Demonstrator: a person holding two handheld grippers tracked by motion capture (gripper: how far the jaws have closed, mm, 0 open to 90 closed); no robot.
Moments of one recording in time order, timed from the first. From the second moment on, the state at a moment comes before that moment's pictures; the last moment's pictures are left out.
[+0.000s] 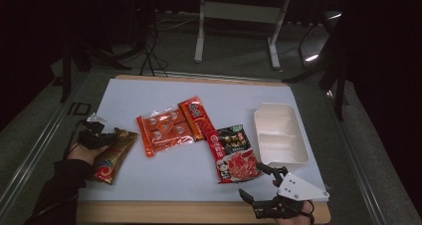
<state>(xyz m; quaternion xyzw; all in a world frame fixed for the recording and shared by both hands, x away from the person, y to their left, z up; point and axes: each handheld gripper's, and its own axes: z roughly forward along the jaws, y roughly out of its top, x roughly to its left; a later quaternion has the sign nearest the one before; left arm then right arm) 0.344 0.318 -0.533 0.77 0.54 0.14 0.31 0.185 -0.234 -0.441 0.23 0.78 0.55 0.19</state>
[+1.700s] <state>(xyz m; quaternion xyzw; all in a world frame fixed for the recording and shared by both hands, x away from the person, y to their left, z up) 0.260 0.203 -0.410 0.76 0.35 0.15 0.52 0.184 -0.244 -0.421 0.26 0.76 0.56 0.23</state>
